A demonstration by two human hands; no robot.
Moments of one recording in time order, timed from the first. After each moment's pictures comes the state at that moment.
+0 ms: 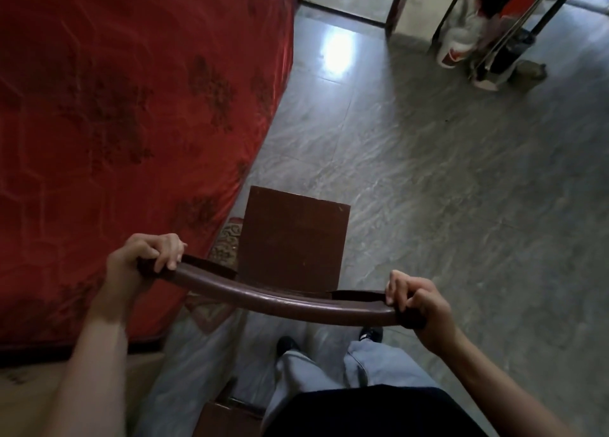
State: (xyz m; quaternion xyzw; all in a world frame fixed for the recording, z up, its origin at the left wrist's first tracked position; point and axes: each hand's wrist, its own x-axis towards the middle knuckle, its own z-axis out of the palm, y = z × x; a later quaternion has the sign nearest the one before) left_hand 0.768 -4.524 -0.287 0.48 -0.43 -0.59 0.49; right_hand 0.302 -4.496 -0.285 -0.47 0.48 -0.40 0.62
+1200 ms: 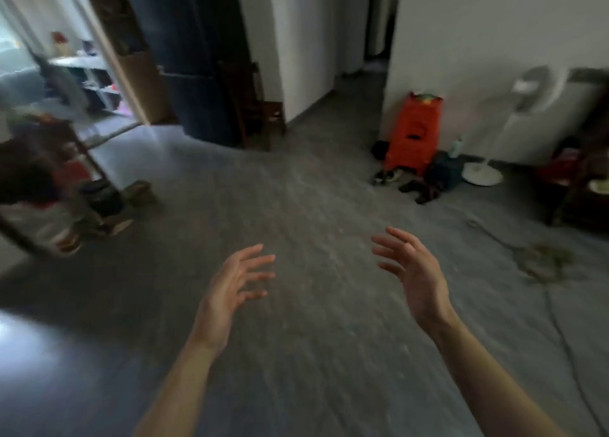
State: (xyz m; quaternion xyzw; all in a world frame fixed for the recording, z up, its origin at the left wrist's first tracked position) left_hand -0.085 -4.556 -0.102 0.12 -0.67 -0.72 0.11; right_hand -0.208 -4.272 -0.138 -0.09 0.59 -0.80 0.04
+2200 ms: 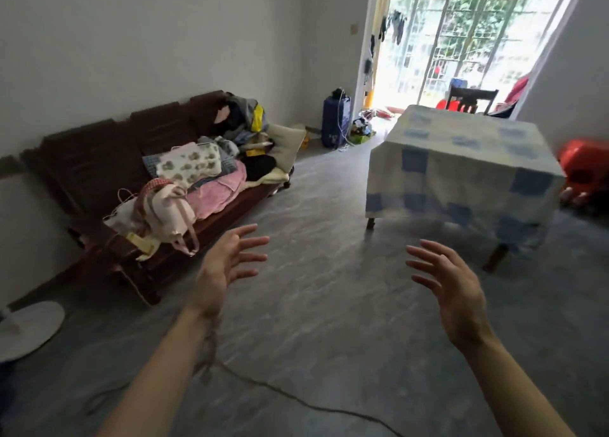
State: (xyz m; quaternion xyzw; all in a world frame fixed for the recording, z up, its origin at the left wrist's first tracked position) left_hand -0.704 -3.597 -0.074 -0.41 -0.52 -0.62 -0.42; right_hand -0.353 -3.512 -0.104 0.39 0.54 -0.49 -0.56
